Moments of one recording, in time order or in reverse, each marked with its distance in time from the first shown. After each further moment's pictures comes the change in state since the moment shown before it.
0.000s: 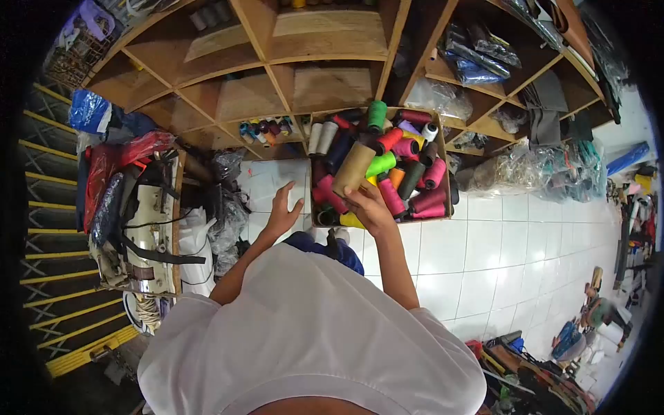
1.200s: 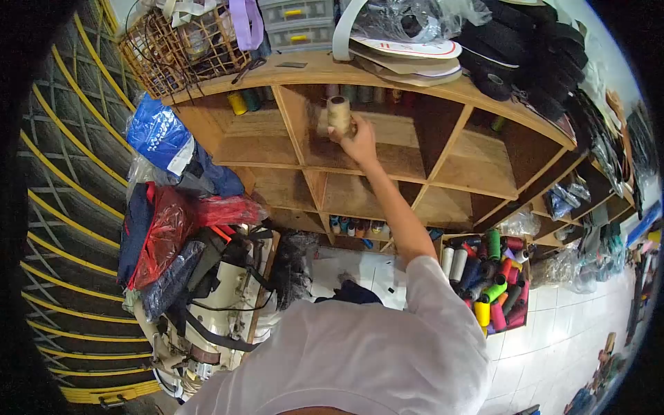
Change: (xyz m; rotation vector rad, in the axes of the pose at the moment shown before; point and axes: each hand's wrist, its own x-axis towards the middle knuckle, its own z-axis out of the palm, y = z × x) left_hand -0.193 -0.366 -0.245 -0.372 -0.129 -1.182; right_hand 0.465 -0.018 0.426 -1.116 0.189 -0.986
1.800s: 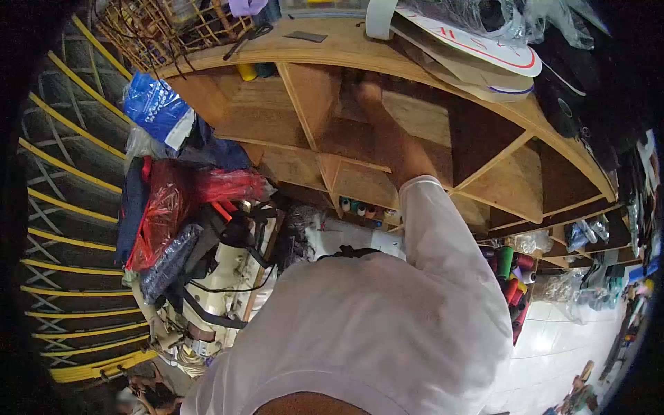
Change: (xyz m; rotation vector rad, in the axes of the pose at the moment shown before) left_hand -0.039 0.013 0.031 -0.235 0.115 -0.122; right_hand 0.140 0.135 0.131 -0.452 -0.232 0.004
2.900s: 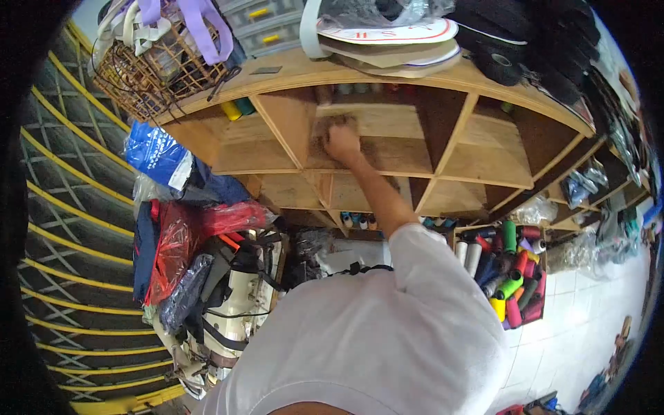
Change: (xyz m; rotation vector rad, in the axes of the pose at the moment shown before) left_hand 0.039 0.066 -0.037 0.183 -0.068 0.138; right_hand -0.124 -0.050 -0.059 -0.100 -0.361 0.093
